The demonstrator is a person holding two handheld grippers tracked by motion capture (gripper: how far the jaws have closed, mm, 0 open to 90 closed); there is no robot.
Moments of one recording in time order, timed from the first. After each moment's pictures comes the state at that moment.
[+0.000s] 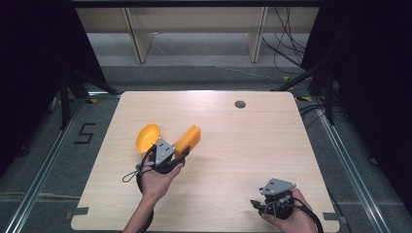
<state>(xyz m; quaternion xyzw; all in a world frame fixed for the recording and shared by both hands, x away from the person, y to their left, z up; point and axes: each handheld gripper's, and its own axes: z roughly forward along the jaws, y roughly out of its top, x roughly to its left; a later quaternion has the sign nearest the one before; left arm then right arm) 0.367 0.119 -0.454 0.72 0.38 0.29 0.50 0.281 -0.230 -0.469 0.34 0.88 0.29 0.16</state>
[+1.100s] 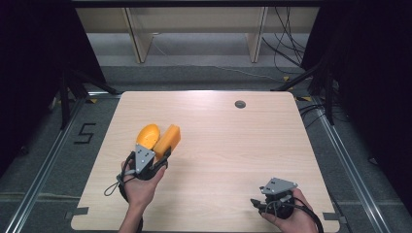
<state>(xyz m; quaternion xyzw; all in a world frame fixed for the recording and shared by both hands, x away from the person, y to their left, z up) 0.346 0.158 -0.449 0.67 0.44 0.34 0.50 0.281 -0.230 -0.467 0.34 0.88 0.29 0.16</state>
